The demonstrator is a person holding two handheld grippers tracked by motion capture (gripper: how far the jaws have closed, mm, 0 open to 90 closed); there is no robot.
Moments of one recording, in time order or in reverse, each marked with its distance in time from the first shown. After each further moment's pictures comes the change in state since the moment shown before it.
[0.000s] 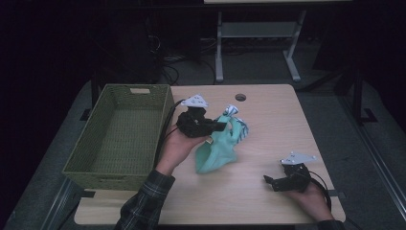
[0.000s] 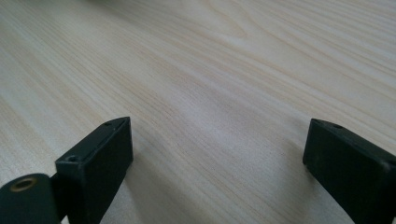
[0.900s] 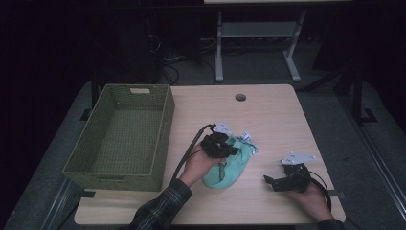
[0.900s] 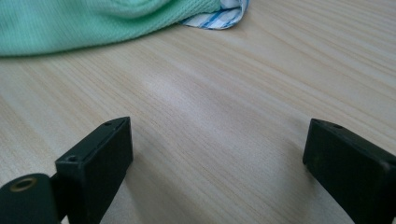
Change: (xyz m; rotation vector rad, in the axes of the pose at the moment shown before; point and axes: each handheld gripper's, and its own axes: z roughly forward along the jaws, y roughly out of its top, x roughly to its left) left arm 0.000 -0.065 0.096 0.208 0.004 0.016; right arm 0.000 0.000 0.000 0.001 -0.001 -0.003
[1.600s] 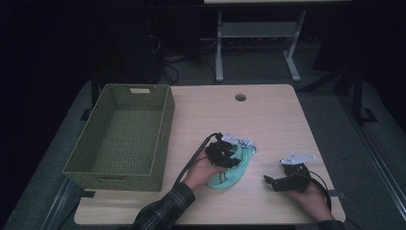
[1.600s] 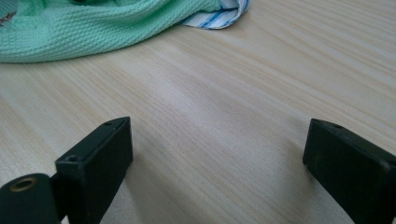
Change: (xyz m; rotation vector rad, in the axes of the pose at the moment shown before) left arm -0.003 -0.015 0.023 0.114 0.027 0.058; right arm 0.000 0.000 0.000 0.000 0.000 0.000
